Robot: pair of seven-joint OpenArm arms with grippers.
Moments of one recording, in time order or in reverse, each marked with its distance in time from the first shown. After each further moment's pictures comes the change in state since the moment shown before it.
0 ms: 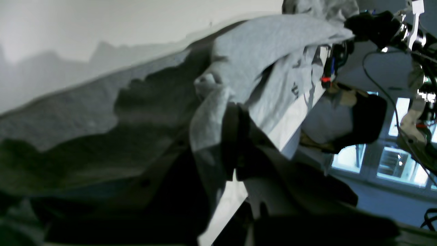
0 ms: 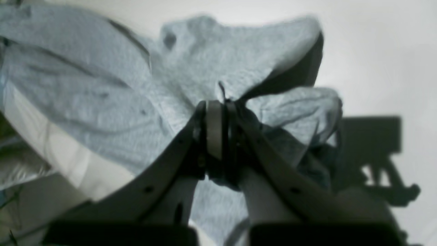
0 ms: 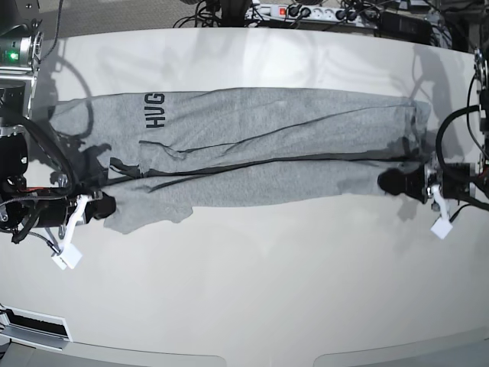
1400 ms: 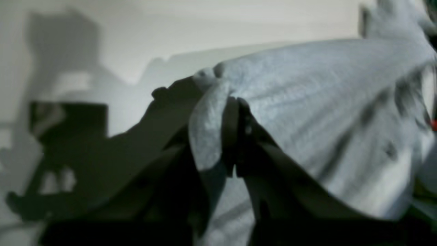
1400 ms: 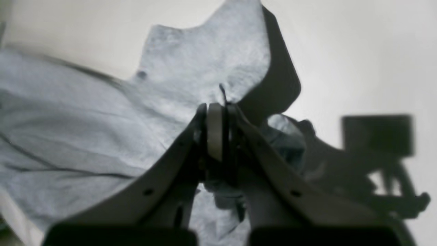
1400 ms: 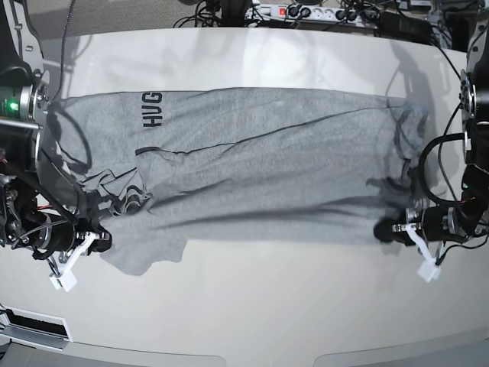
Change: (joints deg) left arm -7.6 6.3 -0.2 -0.1 32.5 0.2 -26.3; right arm 13.5 -2.9 0.2 -27.4 -17.9 0.0 27.6
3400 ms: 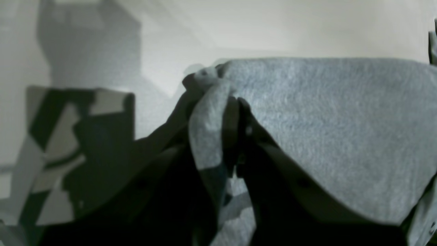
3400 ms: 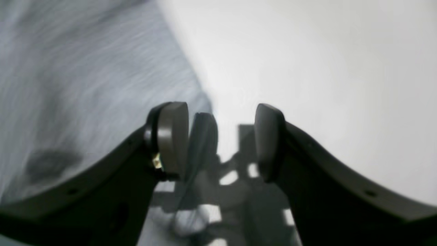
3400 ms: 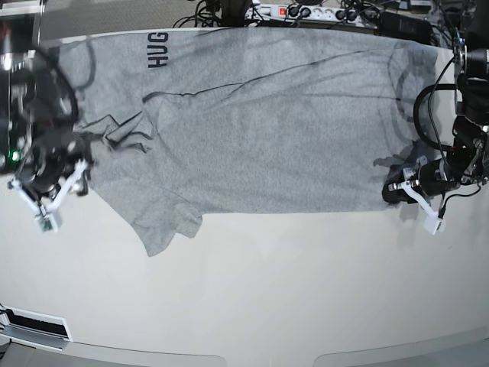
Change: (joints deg) left arm 12.8 -0.6 -0.1 0.5 11.1 9.8 -22.4; right arm -28.2 2.6 -0.1 37.5 -15.6 -23.1 3.3
